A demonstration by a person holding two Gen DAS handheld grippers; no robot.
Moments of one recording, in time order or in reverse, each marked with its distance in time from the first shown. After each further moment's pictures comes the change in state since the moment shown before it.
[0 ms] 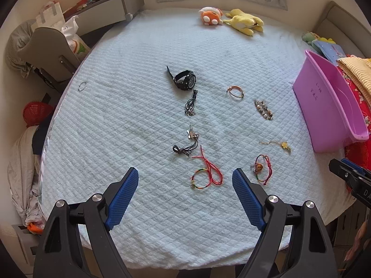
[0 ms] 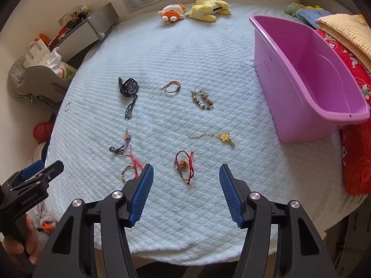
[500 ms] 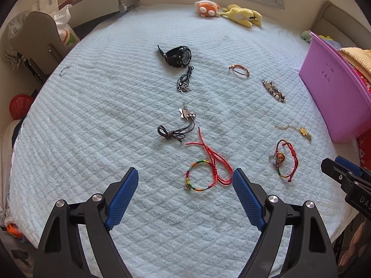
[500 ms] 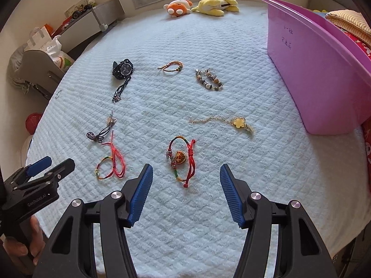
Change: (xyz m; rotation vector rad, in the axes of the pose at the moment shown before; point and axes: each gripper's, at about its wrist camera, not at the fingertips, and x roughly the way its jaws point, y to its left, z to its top) left arm 0.113 -0.010 -0.058 0.000 -0.081 -0.043; right arm 0.106 -0.002 -0.050 -0.079 -0.096 0.001
